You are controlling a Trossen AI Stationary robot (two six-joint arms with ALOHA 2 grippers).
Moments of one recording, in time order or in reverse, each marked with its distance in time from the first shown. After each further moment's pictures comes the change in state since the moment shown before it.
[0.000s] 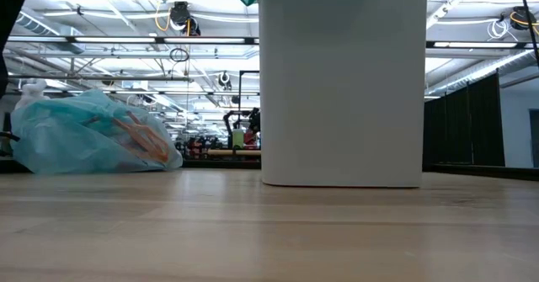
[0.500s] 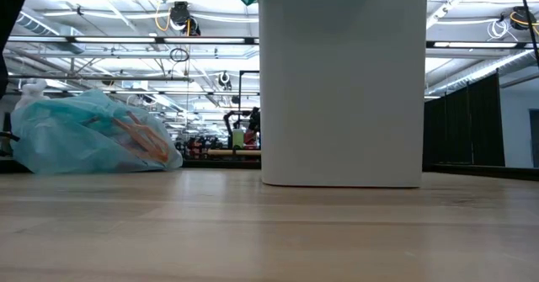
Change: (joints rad) left arm 0.001 0.000 0.000 0.007 -0.001 -0.001; right arm 0.000 -0.093 0.000 0.138 0.001 0.063
